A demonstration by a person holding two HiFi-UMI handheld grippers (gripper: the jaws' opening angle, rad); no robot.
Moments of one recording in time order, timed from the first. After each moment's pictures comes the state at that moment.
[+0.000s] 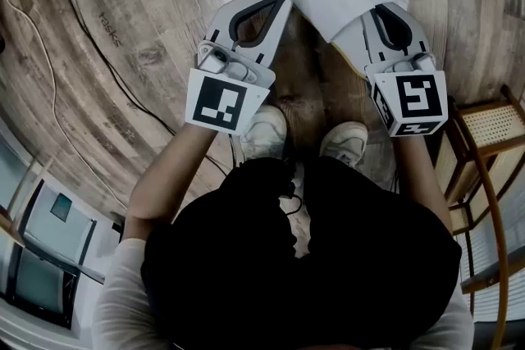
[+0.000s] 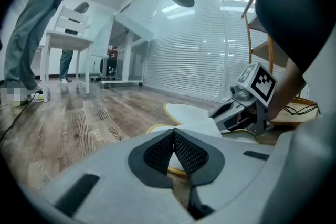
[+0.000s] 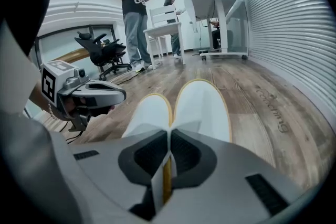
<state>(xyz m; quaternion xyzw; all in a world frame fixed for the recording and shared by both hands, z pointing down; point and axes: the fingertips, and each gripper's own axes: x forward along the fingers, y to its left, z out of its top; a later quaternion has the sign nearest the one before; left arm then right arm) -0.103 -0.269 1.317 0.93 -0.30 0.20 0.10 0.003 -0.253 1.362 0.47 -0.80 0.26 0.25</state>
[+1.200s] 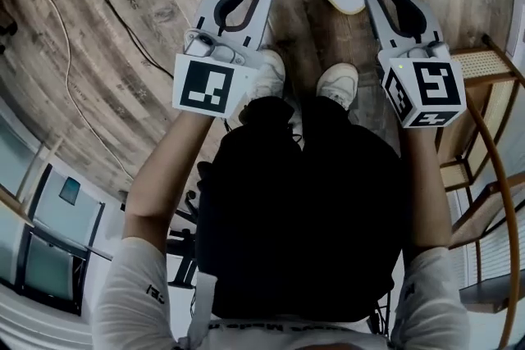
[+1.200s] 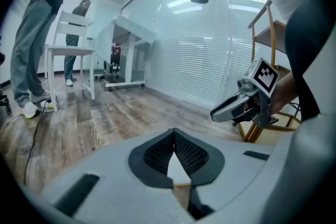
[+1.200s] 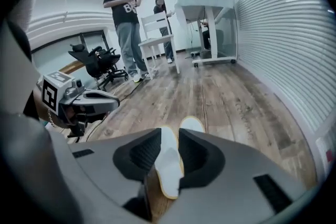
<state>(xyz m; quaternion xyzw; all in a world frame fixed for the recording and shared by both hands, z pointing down) -0.104 -0.239 1.188 0.91 -0.32 0.22 0.16 0.036 -0.216 1.216 0.49 -0.78 0.31 0.25</state>
